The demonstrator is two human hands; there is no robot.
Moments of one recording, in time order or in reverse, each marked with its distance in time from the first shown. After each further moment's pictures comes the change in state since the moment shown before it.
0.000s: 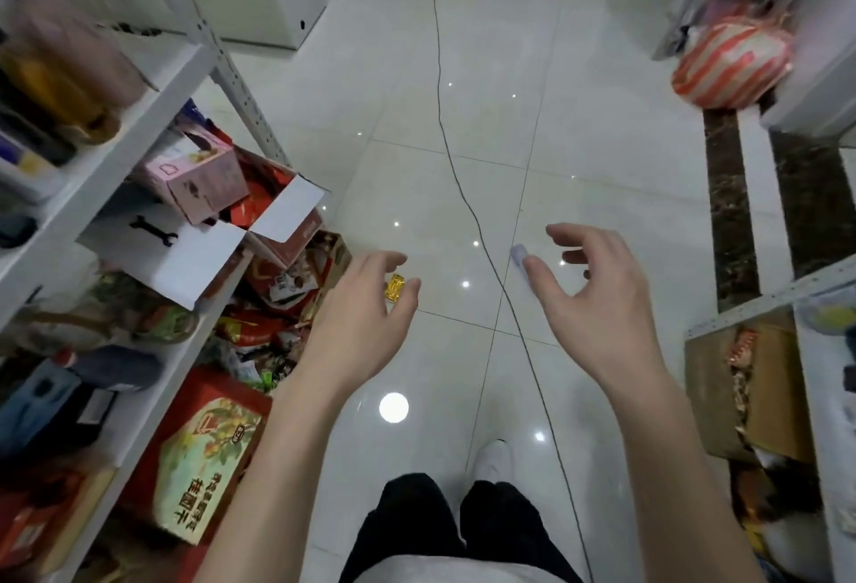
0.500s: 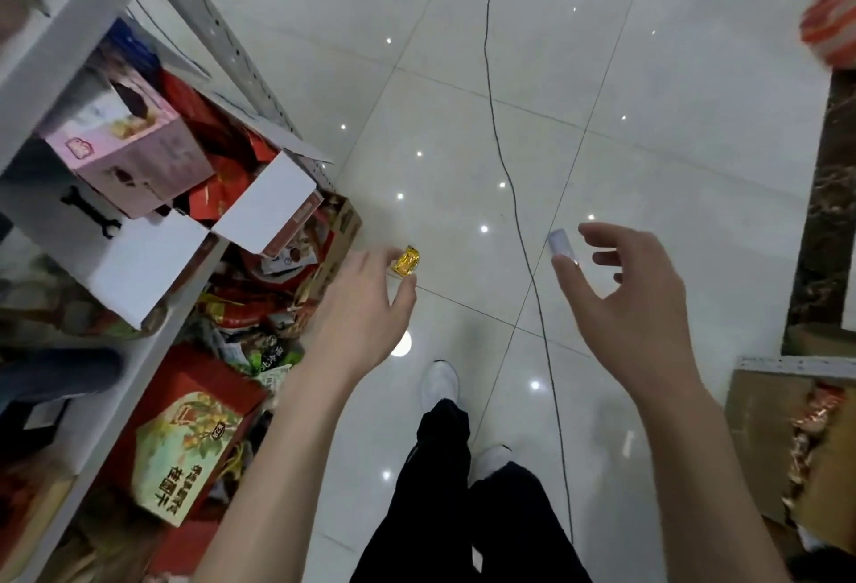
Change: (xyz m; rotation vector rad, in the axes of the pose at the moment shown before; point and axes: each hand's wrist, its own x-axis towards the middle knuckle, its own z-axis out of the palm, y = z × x) left_hand 0.201 -0.100 0.076 0.059 -0.071 -0.255; right_hand 0.191 0.074 0.123 -0.042 -0.162 0.093
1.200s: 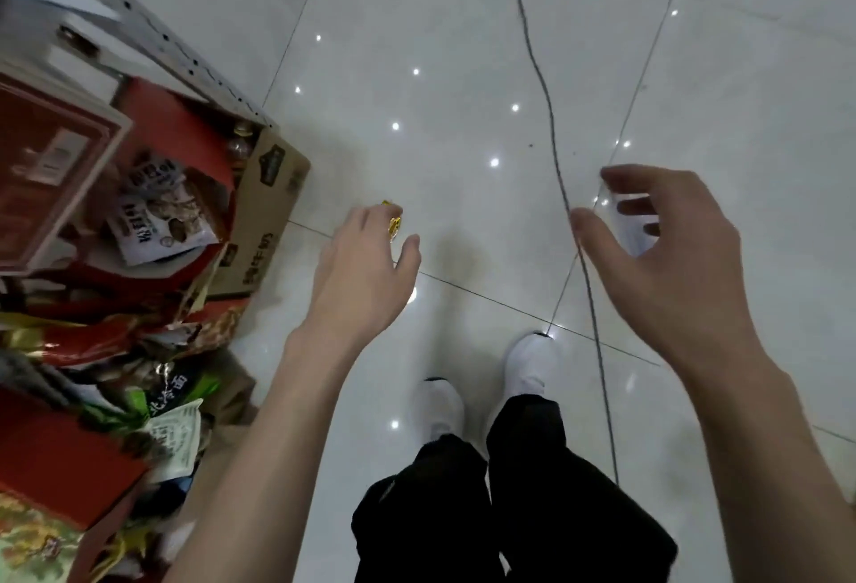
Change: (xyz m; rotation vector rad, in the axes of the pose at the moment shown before) left_hand 0.256 -0.150 0.291 0.081 -0.065 -0.055; right_hand 0.175 0.264 0.236 -0.101 -0.101 -0.002
